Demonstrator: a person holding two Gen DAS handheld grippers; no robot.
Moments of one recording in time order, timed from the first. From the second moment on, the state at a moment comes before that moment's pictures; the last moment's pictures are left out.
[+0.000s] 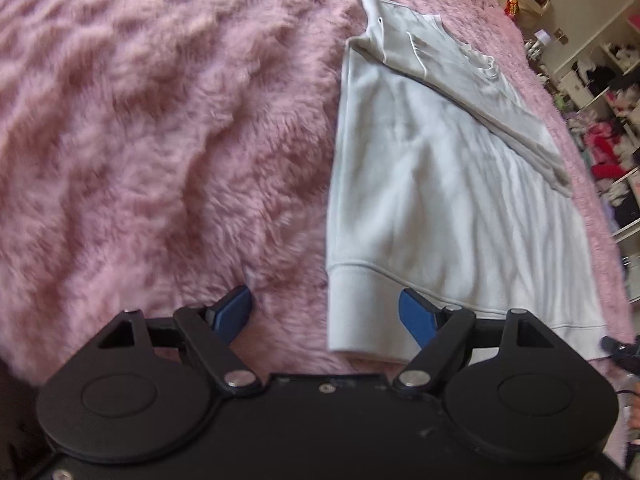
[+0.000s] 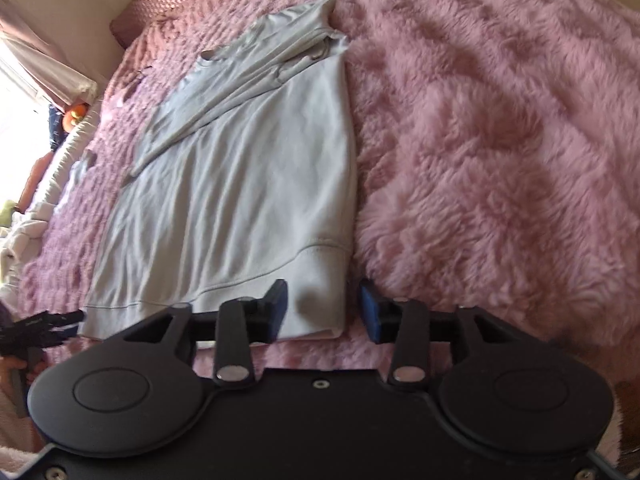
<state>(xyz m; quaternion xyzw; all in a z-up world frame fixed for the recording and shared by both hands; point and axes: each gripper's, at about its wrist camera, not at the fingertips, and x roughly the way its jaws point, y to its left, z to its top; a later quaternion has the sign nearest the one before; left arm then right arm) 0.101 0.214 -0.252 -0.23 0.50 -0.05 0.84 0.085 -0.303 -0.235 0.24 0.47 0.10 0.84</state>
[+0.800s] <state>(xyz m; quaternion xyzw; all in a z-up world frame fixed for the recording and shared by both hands) 0.124 0.188 -0.262 -0.24 0.52 -0.06 0.82 0.091 -0.284 -0.238 0.22 0.48 0.11 0.84</state>
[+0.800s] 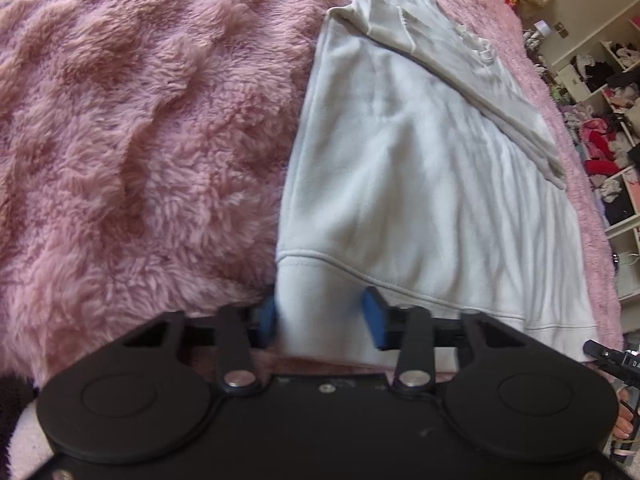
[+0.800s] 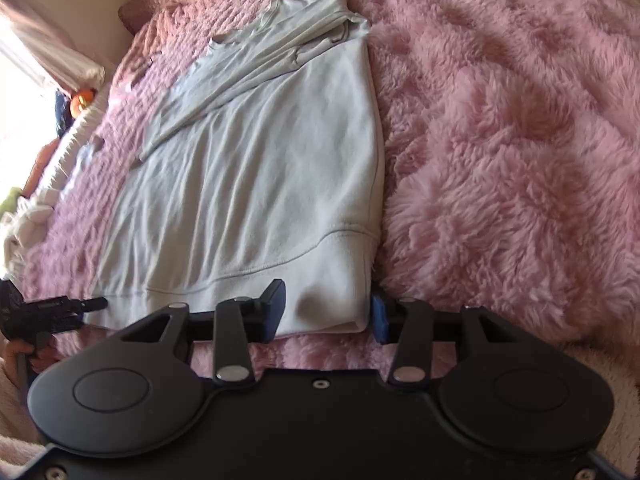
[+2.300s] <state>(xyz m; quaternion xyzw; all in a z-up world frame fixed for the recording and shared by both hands) 0.479 0.210 -0.177 -0.31 0.37 0.03 0.87 0.439 -0.306 -0.160 0.32 0.33 0.02 0.89</state>
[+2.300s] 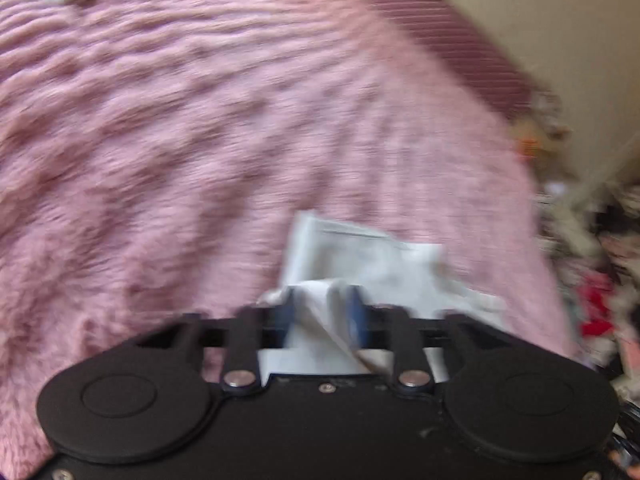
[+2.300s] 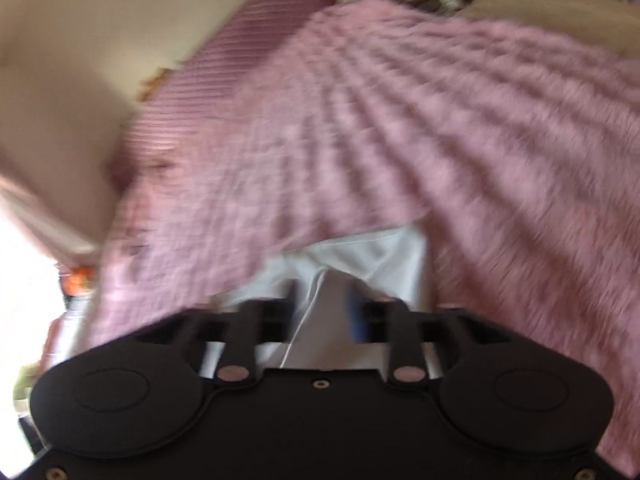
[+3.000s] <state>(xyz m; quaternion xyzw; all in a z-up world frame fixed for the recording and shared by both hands) 0.352 0.235 -0.233 -0.22 0.40 -0.07 0.89 0.334 -0.321 -0.206 0.18 0.41 0.08 0.89</state>
